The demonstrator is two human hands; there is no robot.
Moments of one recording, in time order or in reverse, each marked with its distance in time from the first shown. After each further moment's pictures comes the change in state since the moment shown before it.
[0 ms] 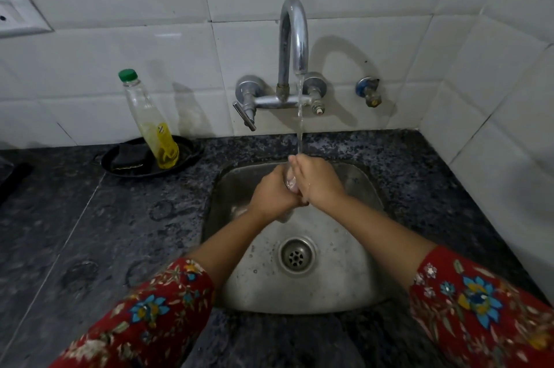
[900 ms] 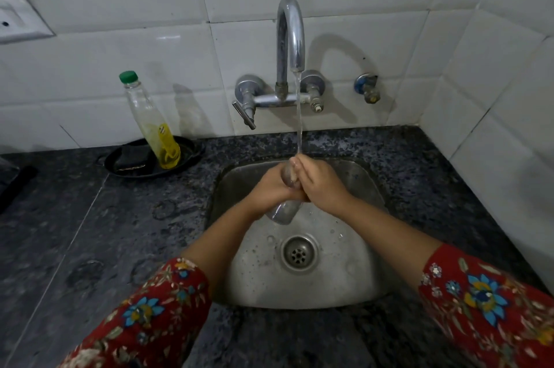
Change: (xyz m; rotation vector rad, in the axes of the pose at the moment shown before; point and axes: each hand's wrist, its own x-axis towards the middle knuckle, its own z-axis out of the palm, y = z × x) left_hand -0.001 0.001 -0.014 -0.249 -0.218 0.007; right_hand -0.020 0.002 -0.002 0.282 0.039 -0.148
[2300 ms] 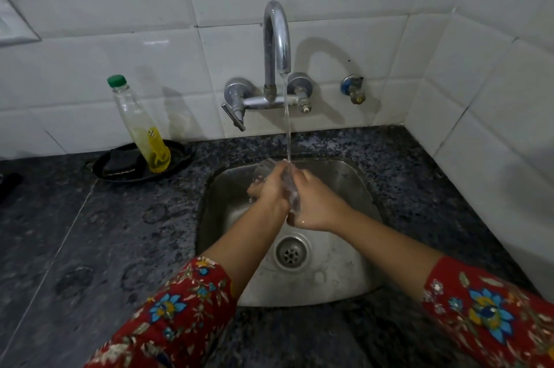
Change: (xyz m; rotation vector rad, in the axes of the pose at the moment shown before) left_hand 0.023 0.011 0.046 -0.972 0.683 -0.593; right_hand -0.029 0.021 0.003 -0.268 -0.286 0.152
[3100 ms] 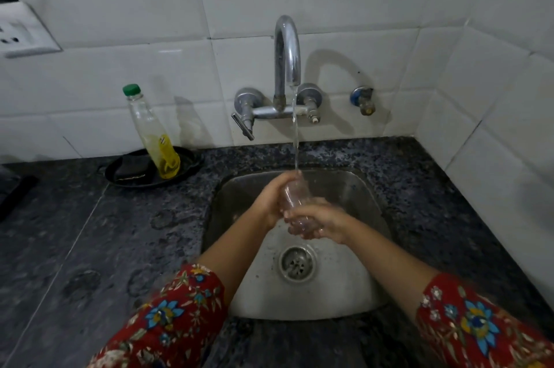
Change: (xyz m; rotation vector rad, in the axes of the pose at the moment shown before) left_hand 0.015 0.017 -0.028 0.344 -0.648 0.051; right_hand 0.003 -0.003 0.001 1.044 -0.327 0.453
